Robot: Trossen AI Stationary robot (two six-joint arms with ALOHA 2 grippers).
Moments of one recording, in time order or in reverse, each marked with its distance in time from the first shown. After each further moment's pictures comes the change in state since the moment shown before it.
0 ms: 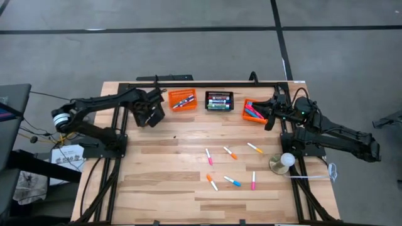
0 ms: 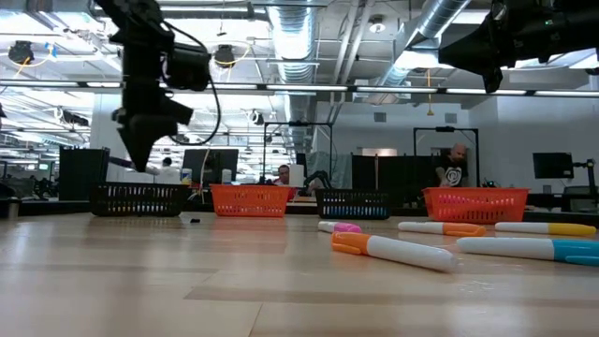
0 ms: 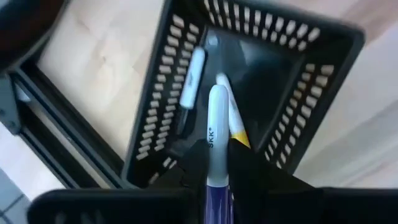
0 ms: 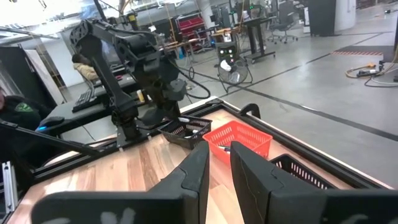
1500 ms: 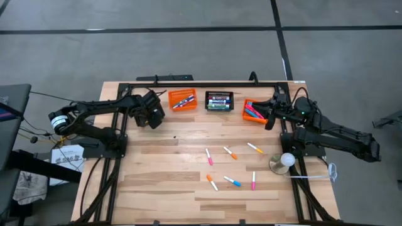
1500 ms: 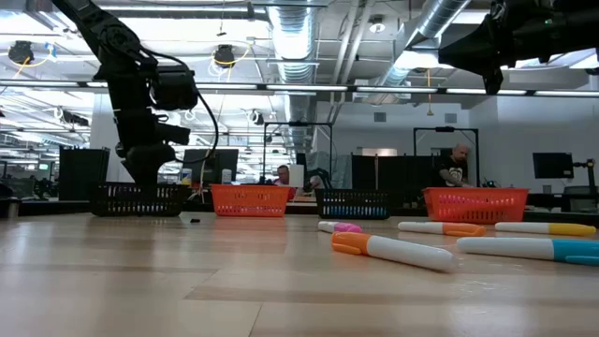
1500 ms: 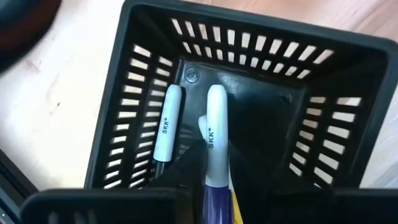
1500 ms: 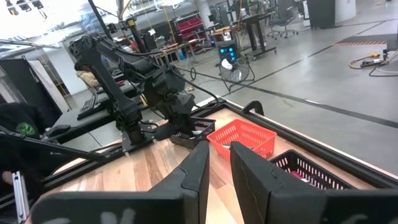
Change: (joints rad) left arm 0.083 -0.042 -0.260 0.437 0.085 0.181; right arm 0.000 0.000 0.000 0.001 0.001 0.060
